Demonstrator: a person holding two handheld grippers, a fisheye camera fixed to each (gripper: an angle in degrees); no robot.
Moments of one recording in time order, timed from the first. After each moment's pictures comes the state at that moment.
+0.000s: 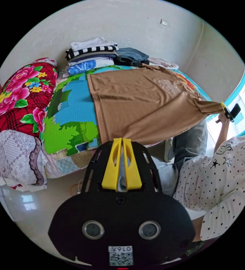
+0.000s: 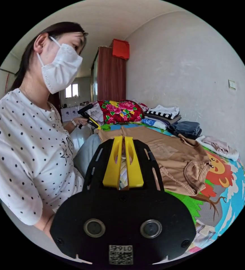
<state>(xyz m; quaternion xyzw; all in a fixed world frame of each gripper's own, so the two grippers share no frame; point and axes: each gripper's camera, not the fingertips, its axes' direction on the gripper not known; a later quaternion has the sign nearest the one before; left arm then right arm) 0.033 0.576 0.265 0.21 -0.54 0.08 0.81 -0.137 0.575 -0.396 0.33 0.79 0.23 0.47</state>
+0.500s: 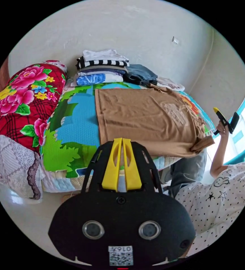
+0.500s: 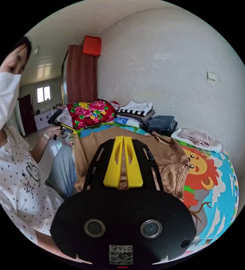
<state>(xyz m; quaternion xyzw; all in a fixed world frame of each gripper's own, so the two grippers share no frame) 0.085 0.513 0.248 0.31 -0.51 0.06 0.80 -0.156 0.565 -0.494 0.33 0.81 0.31 0.36</state>
